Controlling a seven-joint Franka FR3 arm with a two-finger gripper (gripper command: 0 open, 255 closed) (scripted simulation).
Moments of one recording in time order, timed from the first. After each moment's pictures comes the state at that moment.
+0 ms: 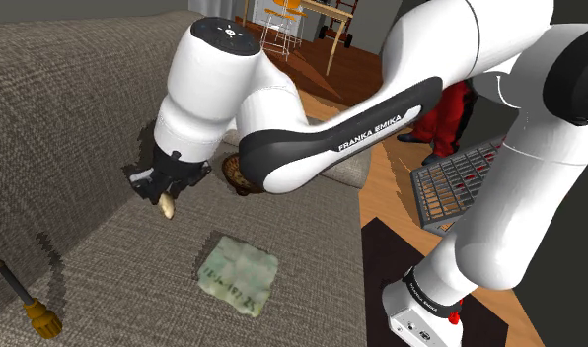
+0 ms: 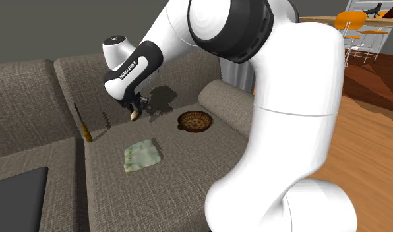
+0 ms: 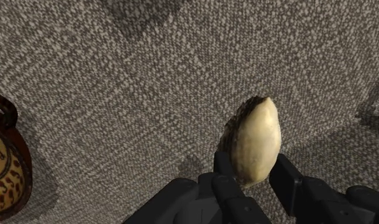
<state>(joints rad) 0.09 0.25 0.76 -1.99 -0.54 2.42 1.15</state>
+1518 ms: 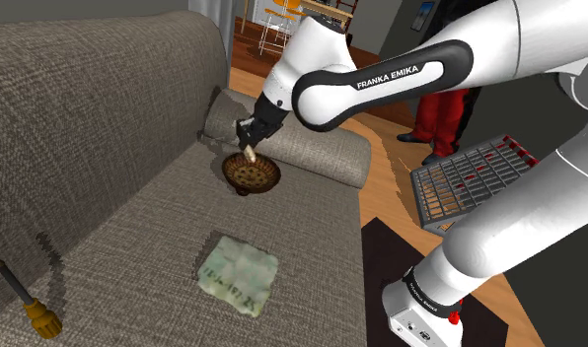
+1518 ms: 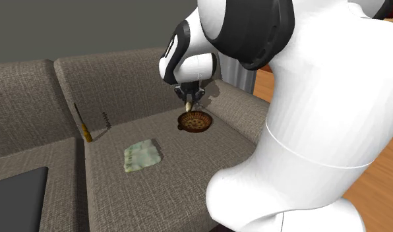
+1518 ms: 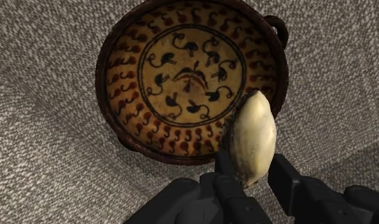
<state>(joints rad) -0.22 -0.10 0.61 -2.30 0.04 2.57 0.36</state>
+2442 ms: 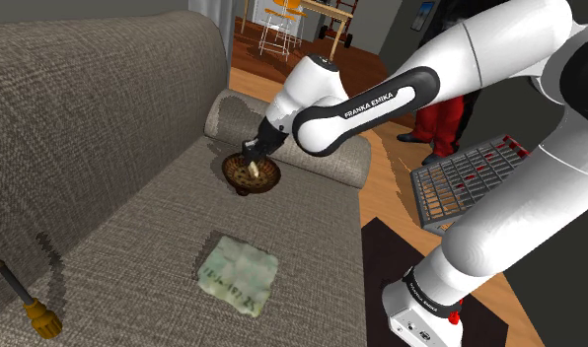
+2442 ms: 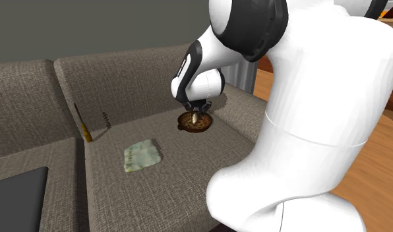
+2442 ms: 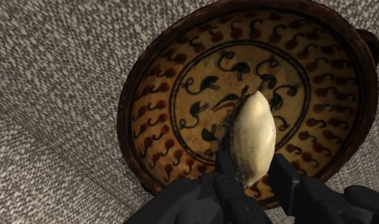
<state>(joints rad) -0.25 0.02 0.59 -2.38 -0.05 2.75 0.37</state>
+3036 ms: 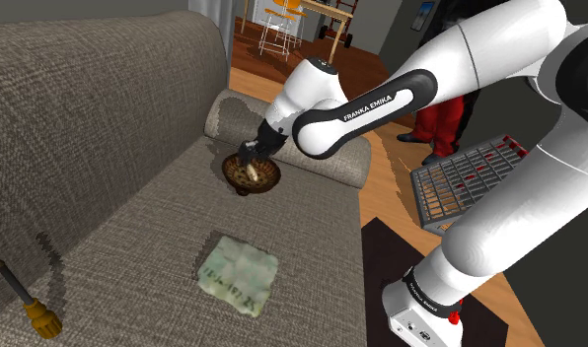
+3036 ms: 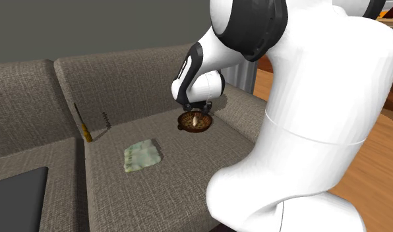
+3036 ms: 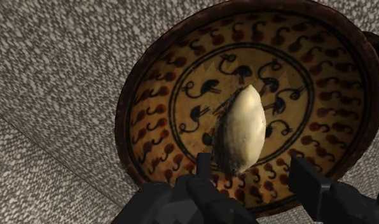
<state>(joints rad) -0.25 0.03 0.59 -2.39 -0.07 2.76 0.38</state>
